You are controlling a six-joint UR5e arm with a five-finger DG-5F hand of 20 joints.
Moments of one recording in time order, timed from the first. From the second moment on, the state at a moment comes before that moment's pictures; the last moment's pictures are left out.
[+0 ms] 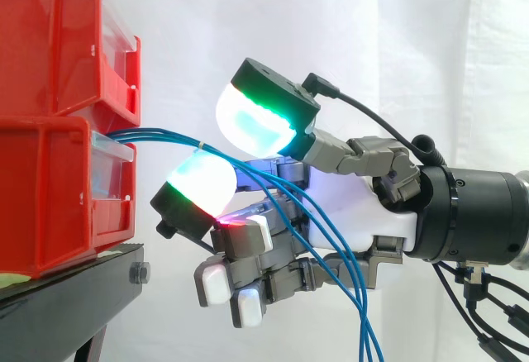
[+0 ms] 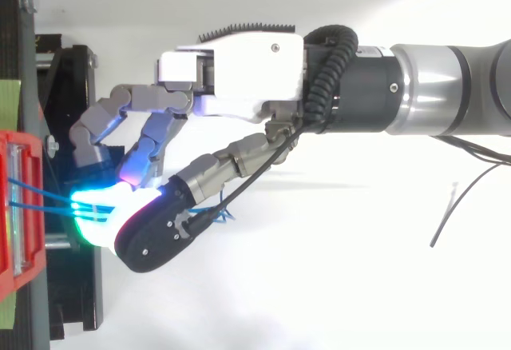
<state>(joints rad) 0.06 -2.41 -1.07 -2.69 -1.56 -0.12</state>
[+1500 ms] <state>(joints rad) 0.06 -2.41 -1.07 -2.70 -1.57 -0.08</state>
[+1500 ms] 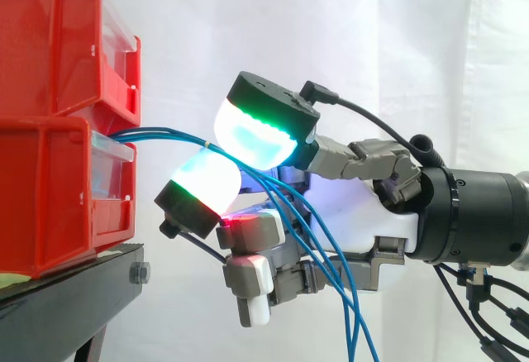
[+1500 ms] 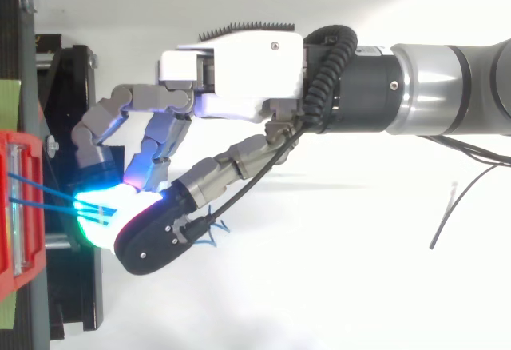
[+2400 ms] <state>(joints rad) 0.06 -2.41 -1.07 -2.70 -1.57 -0.07</state>
